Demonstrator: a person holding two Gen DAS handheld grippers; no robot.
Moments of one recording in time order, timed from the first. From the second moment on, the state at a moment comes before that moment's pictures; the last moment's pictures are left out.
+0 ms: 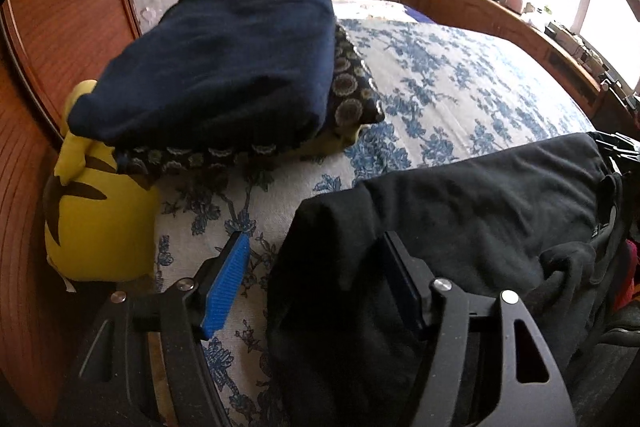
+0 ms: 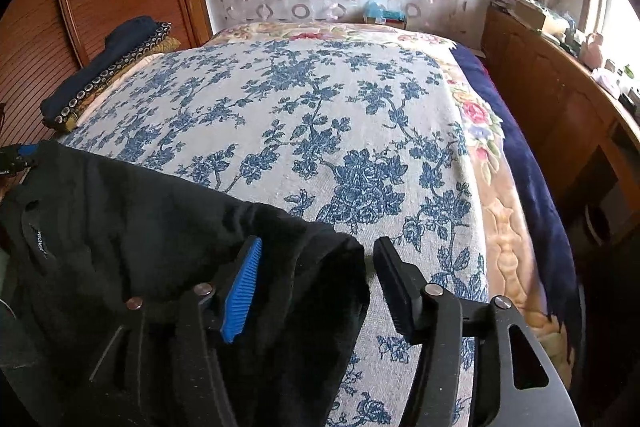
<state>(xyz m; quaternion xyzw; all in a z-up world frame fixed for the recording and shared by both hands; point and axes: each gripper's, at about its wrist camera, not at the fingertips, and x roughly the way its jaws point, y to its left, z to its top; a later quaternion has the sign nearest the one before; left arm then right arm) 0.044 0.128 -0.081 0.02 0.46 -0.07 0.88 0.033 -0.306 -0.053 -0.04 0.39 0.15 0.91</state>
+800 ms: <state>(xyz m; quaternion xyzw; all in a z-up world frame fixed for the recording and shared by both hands) 0.017 0.118 -0.061 -0.01 0.42 -0.12 0.90 0.023 -0.286 -0.046 -0.09 0.38 0.21 0.90</state>
